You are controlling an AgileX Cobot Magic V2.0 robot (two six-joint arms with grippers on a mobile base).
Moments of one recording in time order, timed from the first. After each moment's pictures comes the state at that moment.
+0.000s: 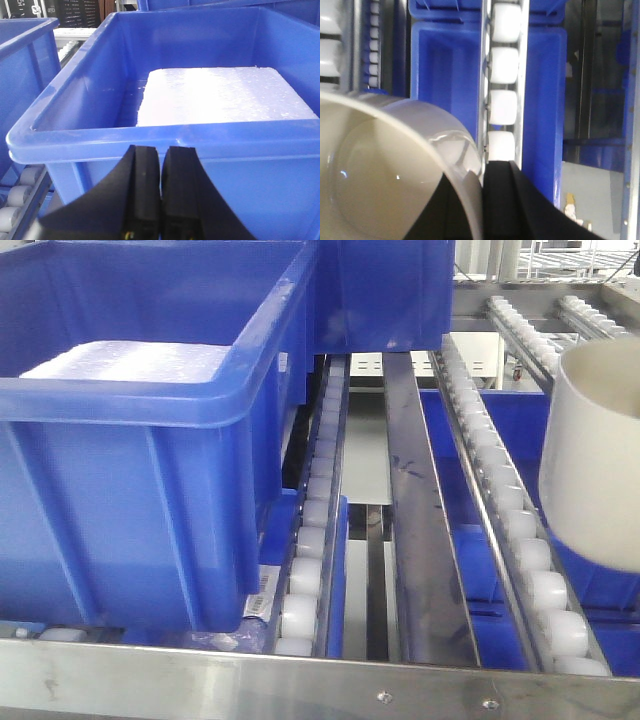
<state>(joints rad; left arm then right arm) -0.16 -0.01 0.01 -0.07 0.09 0.10 -0.04 1.44 -0.94 -0.05 0.58 0.11</state>
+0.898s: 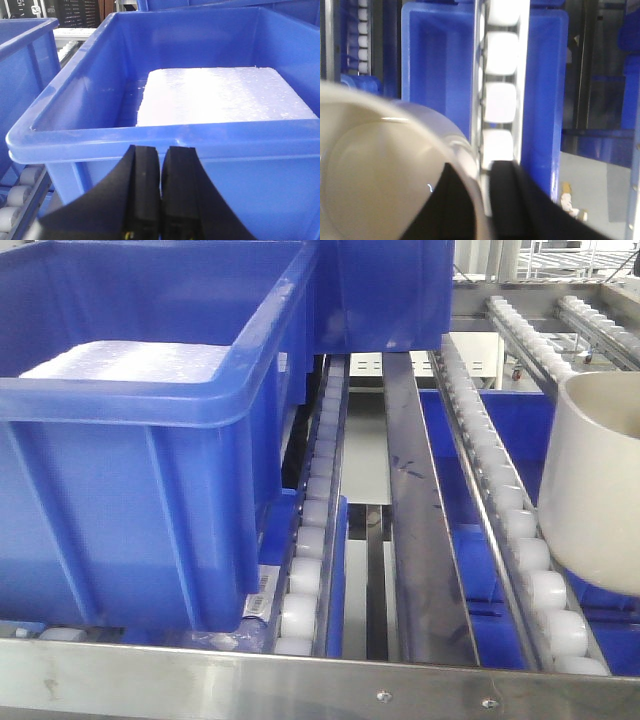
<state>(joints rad) -0.16 -0.01 0.01 -0.07 0.09 0.10 -0.04 1.52 -0.94 -0.06 0.55 0.11</state>
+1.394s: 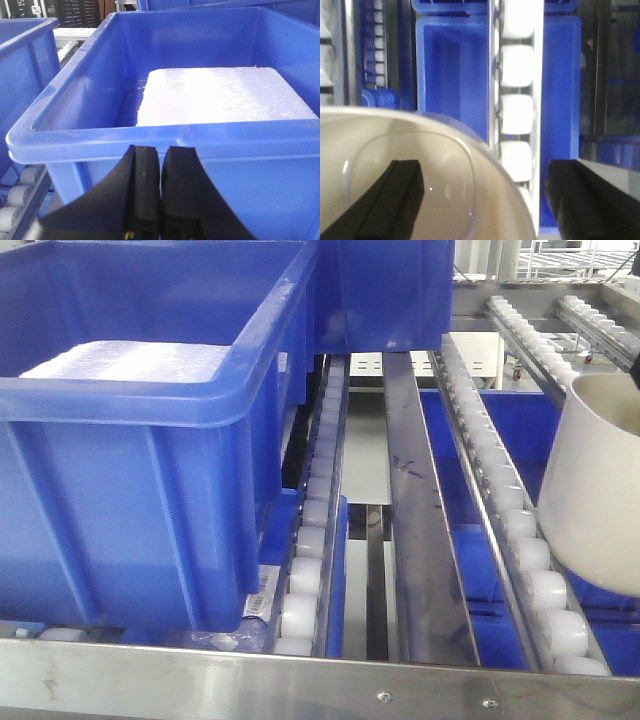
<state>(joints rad) -0.16 -0.01 0.01 -0.07 0.09 0.10 -0.04 1.51 -0.94 -0.01 0.52 0.11</state>
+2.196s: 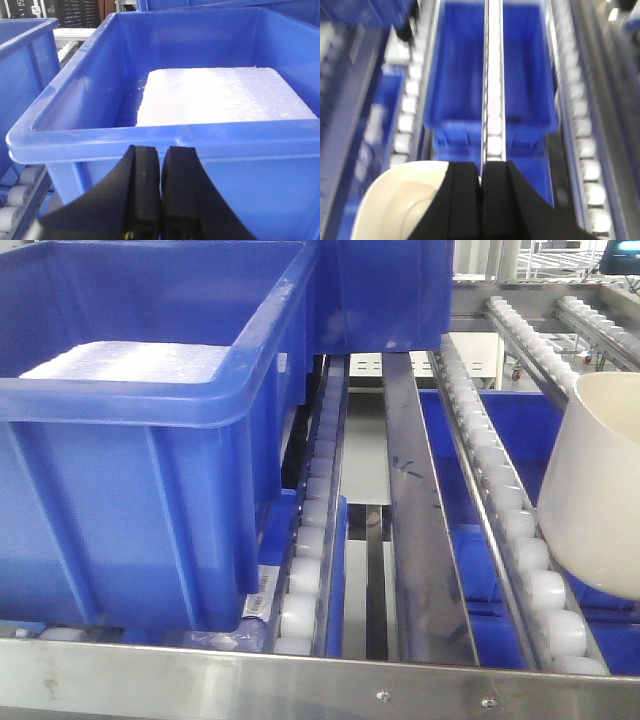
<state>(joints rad) -0.16 -0.01 0.01 -0.07 0.09 0.10 -0.04 0.83 -0.81 -0.06 0.46 0.11</state>
